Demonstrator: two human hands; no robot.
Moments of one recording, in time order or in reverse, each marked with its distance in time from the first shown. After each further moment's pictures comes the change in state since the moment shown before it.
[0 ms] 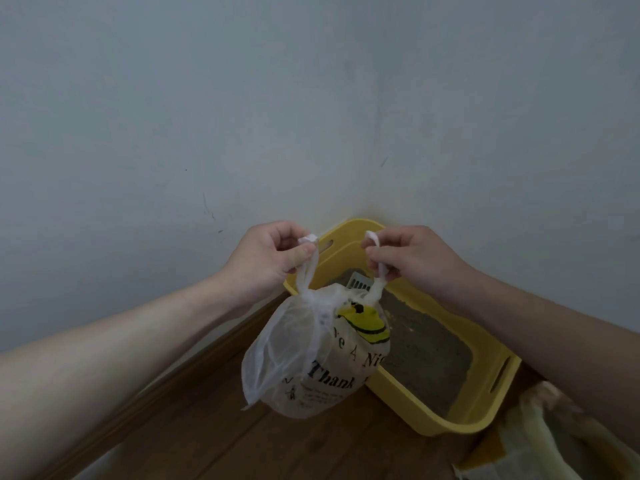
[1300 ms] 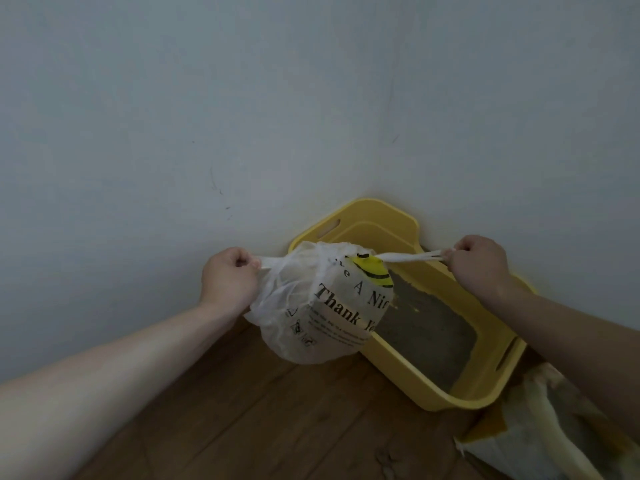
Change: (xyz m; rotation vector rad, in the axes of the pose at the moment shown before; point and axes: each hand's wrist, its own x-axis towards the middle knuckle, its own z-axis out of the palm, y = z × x) left_hand -0.008 -0.103 -0.030 0.293 0.507 -0.253; right_hand 0.029 0.121 -0.048 -0.492 0.477 0.245
